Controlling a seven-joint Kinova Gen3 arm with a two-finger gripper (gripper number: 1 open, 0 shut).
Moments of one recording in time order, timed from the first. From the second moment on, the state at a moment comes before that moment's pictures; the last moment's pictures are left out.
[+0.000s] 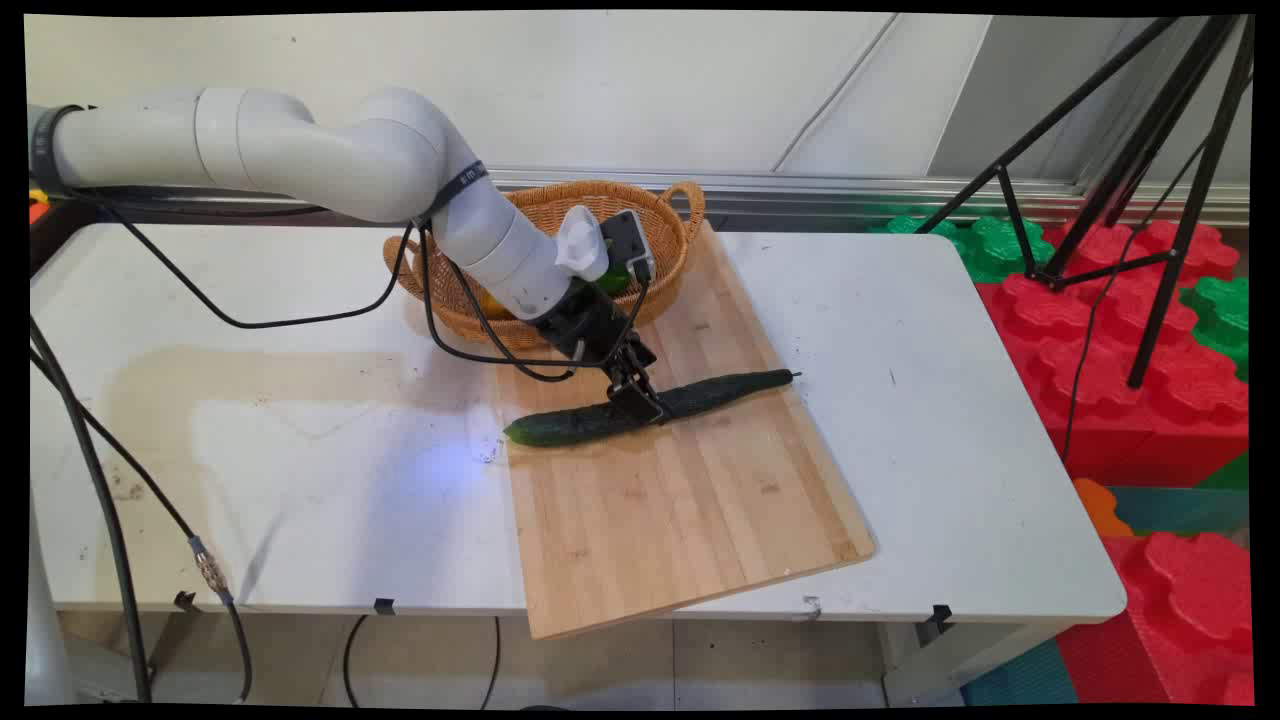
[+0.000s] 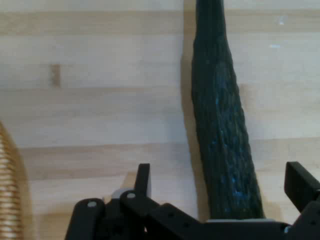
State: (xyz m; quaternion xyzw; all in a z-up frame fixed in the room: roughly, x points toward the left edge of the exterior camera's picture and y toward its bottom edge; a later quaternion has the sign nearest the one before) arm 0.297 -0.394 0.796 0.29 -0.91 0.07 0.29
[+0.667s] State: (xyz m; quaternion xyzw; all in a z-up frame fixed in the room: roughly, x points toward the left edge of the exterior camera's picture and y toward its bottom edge) arm 0.316 -0.388 0.841 0.28 -0.90 0.09 0.31
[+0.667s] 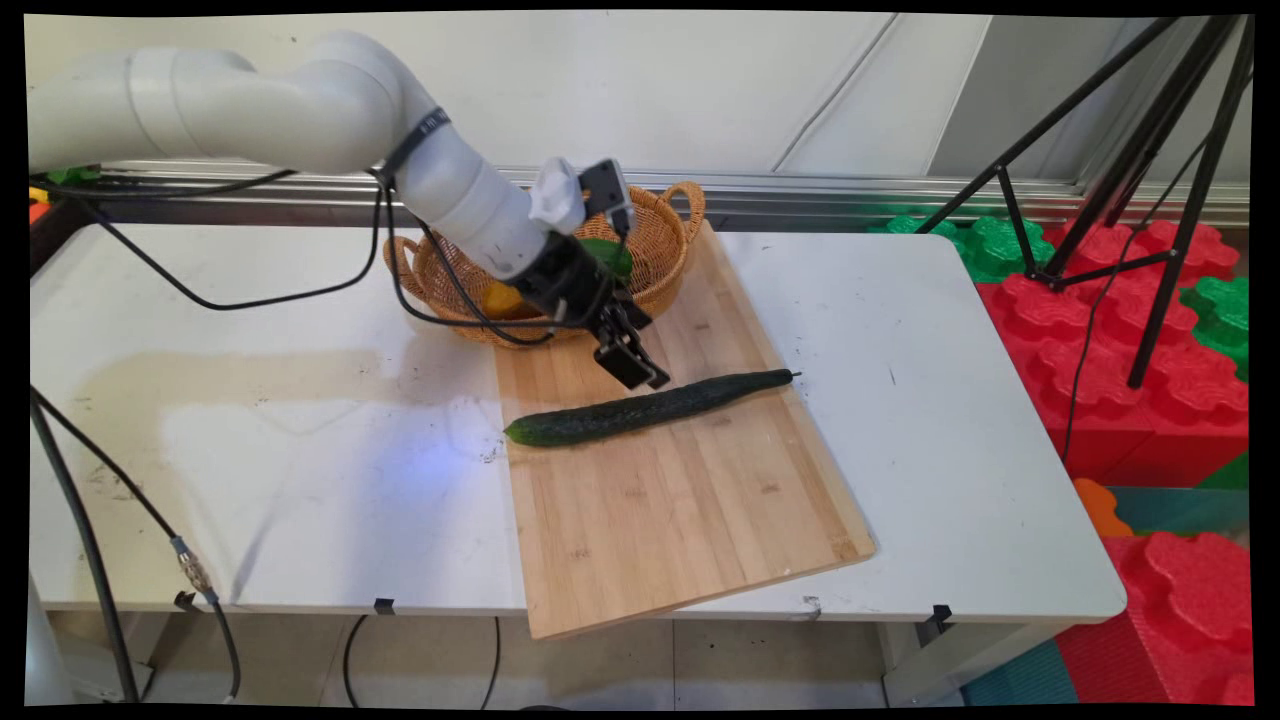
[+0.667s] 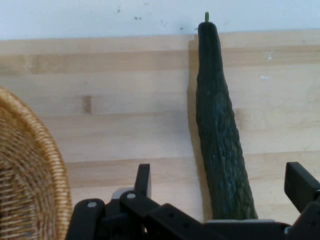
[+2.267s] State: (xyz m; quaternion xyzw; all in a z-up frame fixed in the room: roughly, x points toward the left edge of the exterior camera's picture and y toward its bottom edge) arm 0.421 -0.332 0.959 0.28 -0.89 0.11 0.33
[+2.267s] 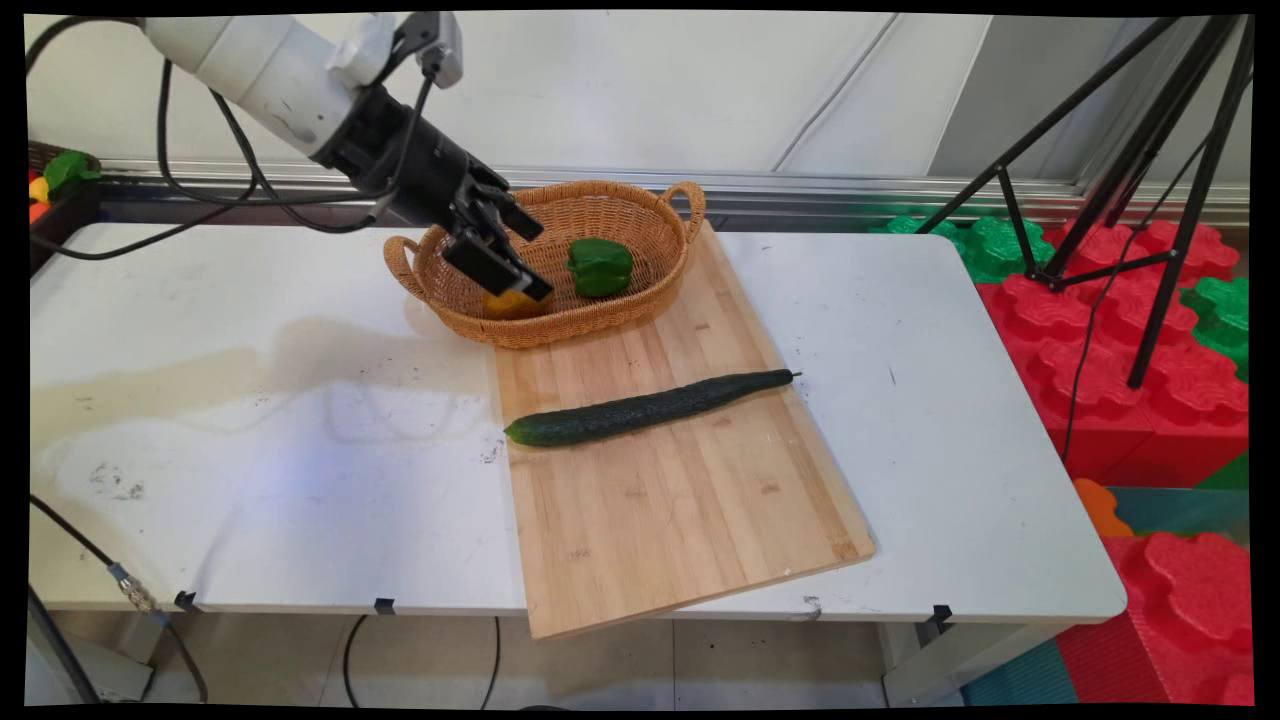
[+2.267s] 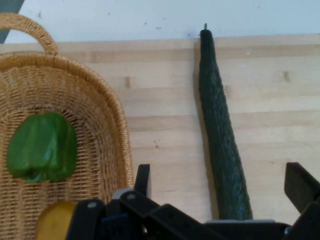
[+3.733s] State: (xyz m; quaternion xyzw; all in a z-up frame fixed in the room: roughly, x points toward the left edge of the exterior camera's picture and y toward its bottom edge) arm 0.504 -0.416 0.884 0.30 -0.92 0.12 0.23
